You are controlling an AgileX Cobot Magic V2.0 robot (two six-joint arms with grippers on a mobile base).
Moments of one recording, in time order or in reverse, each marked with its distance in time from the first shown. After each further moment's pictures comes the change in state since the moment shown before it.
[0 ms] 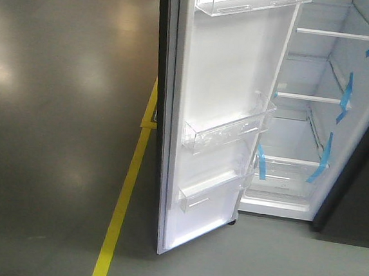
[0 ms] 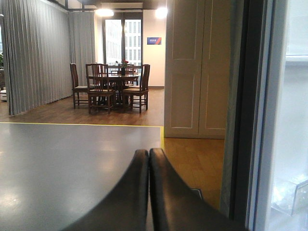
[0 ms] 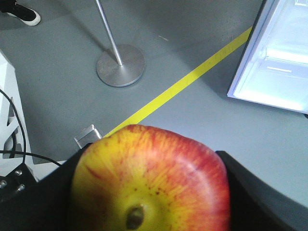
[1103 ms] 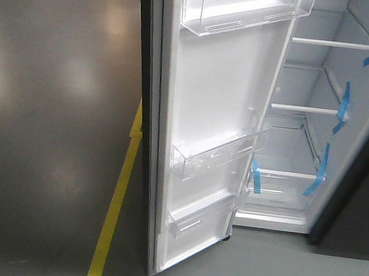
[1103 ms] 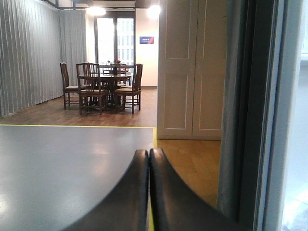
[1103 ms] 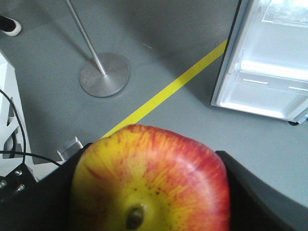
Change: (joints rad) left arm 0.000 0.000 0.000 0.000 0.000 0.000; right arm 0.000 0.000 0.000 0.000 0.000 0.000
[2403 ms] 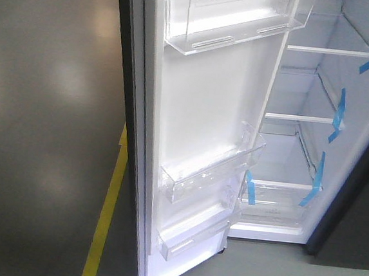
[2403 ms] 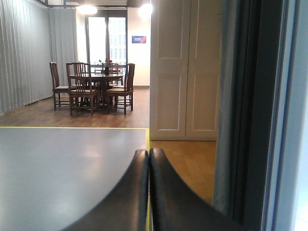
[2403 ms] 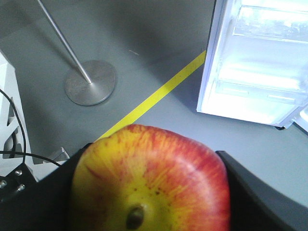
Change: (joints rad) left arm 0.000 0.000 0.000 0.000 0.000 0.000; right arm 0.000 0.000 0.000 0.000 0.000 0.000
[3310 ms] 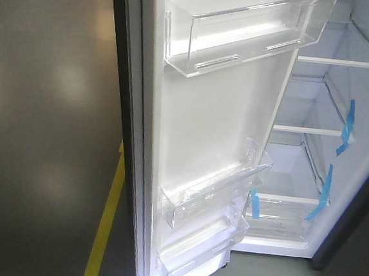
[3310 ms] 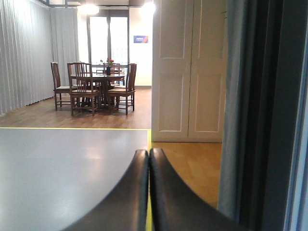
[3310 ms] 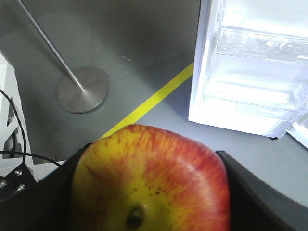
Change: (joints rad) left arm 0.000 0.000 0.000 0.000 0.000 0.000; right arm 0.000 0.000 0.000 0.000 0.000 0.000
